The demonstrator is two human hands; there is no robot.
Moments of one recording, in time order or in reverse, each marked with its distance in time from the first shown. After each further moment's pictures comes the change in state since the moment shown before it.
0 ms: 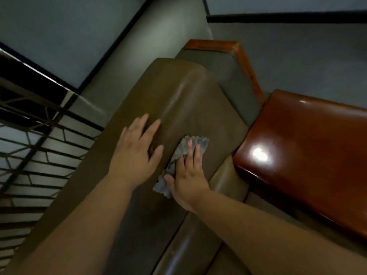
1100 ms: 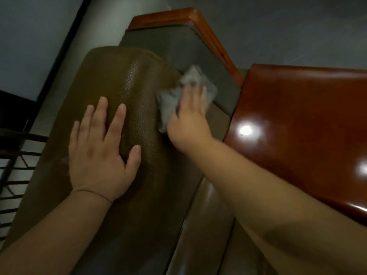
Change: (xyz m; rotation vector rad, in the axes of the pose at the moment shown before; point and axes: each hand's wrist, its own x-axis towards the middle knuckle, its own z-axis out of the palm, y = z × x) left_hand 0.073 0.013 0.040 0.146 0.155 0.134; right_hand 0.114 0.081 -0.090 0.519 0.457 0.176
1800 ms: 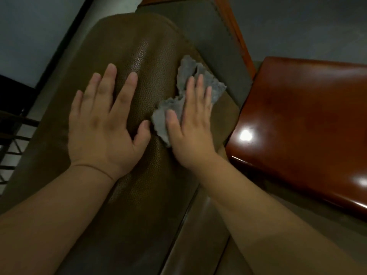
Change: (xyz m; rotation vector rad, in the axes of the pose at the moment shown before) left_hand -0.002 -0.001 0.006 -0.008 0.086 0.000; right_hand -0.046 0.027 0.051 -0.040 0.148 -0.246
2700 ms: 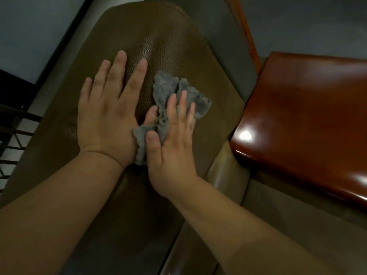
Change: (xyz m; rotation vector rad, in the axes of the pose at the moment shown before) left_hand 0.001 -0.005 0.005 -0.008 0.020 0.024; right_hand -0.060 -0.064 0.026 0.127 0.004 -0.023
